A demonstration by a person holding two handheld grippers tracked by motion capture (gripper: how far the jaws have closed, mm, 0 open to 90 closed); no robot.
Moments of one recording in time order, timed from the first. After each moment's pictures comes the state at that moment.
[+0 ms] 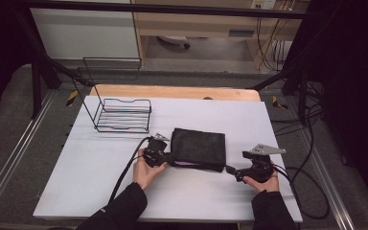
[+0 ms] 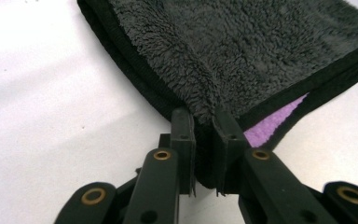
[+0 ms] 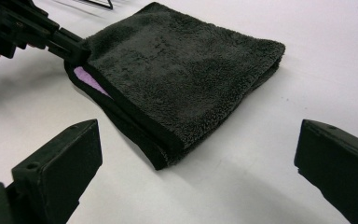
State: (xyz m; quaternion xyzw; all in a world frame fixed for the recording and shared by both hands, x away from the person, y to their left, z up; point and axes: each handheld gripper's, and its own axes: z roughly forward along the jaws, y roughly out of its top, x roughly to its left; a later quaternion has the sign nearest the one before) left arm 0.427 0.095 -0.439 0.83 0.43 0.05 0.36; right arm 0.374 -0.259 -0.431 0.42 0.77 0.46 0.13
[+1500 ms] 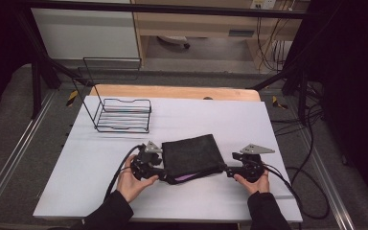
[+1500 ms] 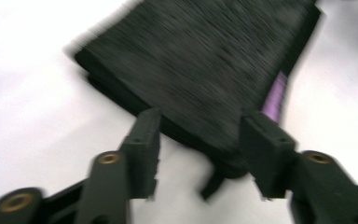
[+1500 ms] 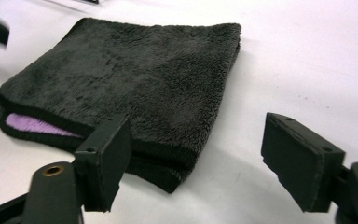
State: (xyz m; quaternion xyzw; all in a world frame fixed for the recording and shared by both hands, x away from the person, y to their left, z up) left arm 0.382 0.119 -0.405 0.85 0.37 0.09 0.35; right arm 0.378 -0.232 -0.437 0.45 0.77 0.44 0.14
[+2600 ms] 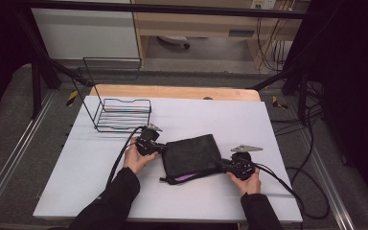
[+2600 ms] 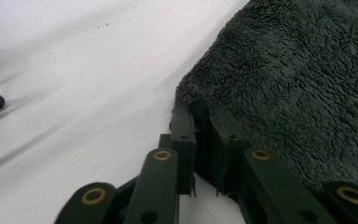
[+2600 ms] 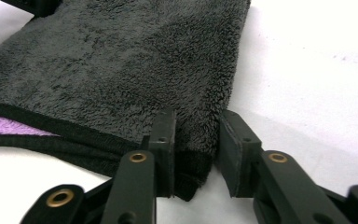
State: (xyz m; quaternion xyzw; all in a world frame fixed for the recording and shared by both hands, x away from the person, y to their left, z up) left arm 0.465 0.122 -0.435 0.85 0.40 0.06 0.34; right arm 0.389 -0.211 -0.454 0.49 0.77 0.39 0.10
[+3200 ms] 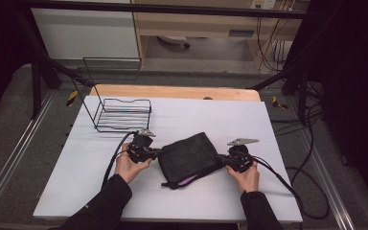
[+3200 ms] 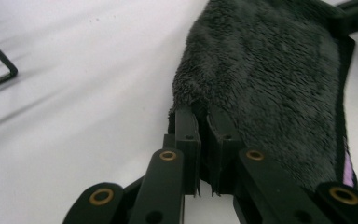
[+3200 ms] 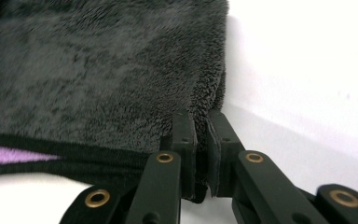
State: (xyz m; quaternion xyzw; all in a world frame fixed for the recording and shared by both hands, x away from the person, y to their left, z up) left arm 0.422 0.138 -0.411 0.84 0.40 0.06 0.36; right arm 0.407 -0.204 -0.438 0.47 0.79 0.38 0.10
